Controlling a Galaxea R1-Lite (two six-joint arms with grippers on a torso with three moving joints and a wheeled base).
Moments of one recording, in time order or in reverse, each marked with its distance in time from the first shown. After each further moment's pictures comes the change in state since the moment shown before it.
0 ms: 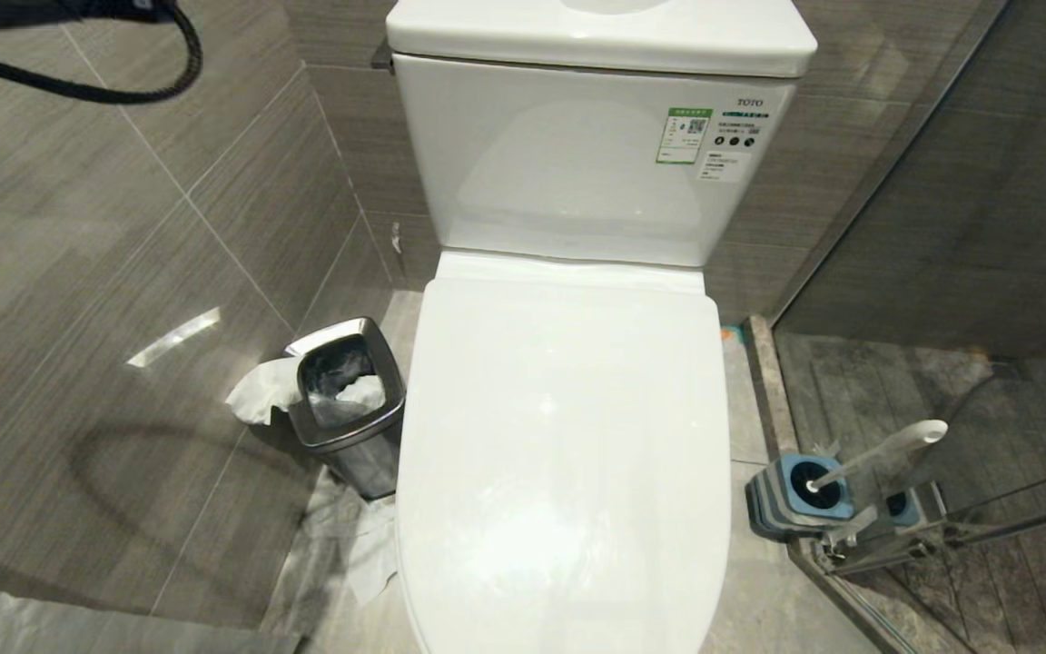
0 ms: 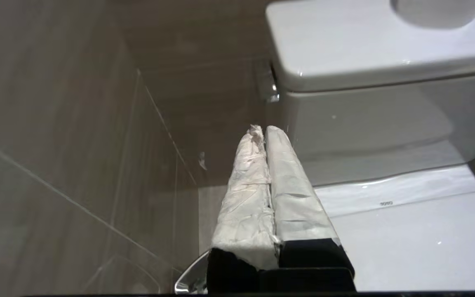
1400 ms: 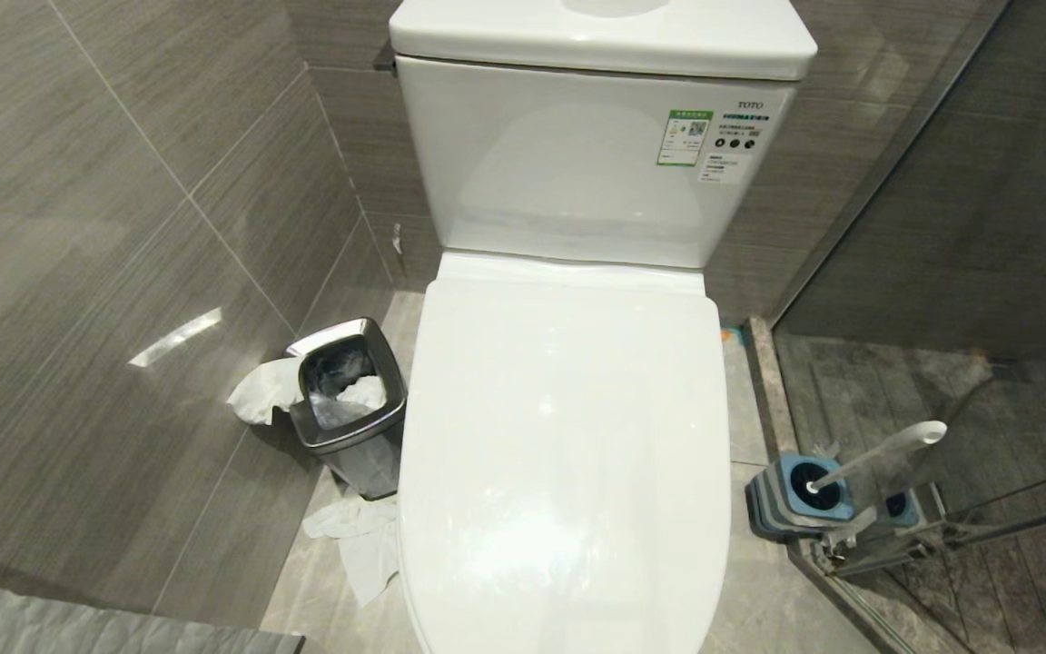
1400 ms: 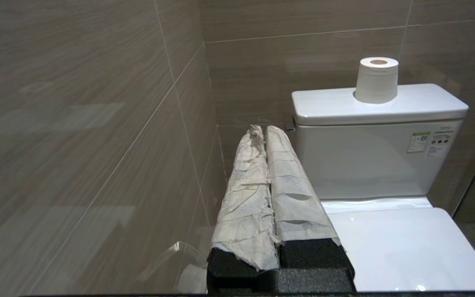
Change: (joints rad) left arm 0.279 -1.020 0.451 0.218 -0.137 -0.107; right arm 0.000 0.000 0.000 0.000 0.000 0.001
